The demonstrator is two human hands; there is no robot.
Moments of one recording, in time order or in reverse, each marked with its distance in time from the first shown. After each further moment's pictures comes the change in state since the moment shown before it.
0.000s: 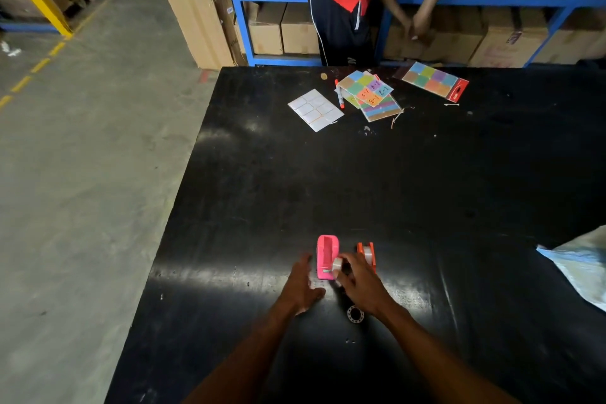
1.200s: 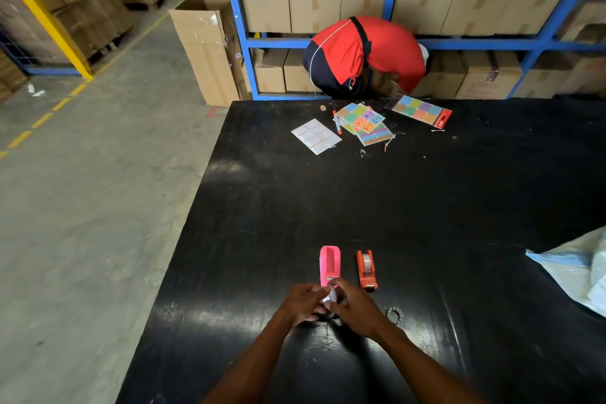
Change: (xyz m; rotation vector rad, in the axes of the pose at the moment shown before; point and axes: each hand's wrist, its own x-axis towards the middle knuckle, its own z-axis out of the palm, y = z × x) left_hand -0.073 0.050 -0.018 -0.386 -0.154 -0.216; right_hand -0.052 -0.025 0.017 0.097 -0.090 0.023
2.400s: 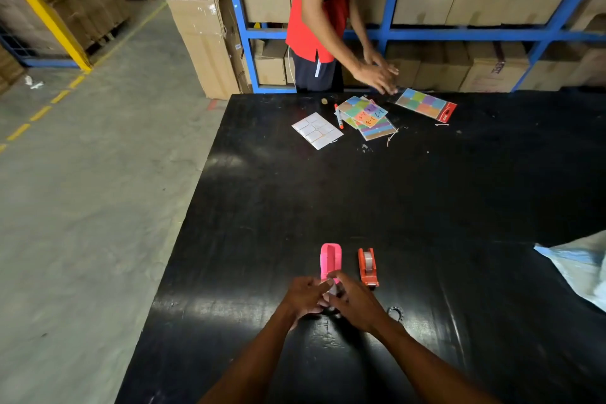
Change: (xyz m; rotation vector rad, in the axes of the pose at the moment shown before) left_hand 0.013 -0.001 0.000 -0.063 0.038 0.042; right_hand 0.013 0.000 -0.002 -0.039 0.006 -0.046
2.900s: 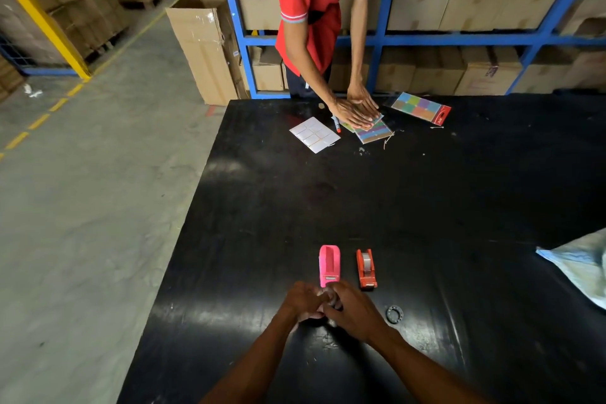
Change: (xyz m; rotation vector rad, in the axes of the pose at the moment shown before) left_hand 0.001 -0.008 0.000 0.122 0.035 -0.016; right_hand -0.014 -0.007 0.008 -0.227 0.036 -0.049
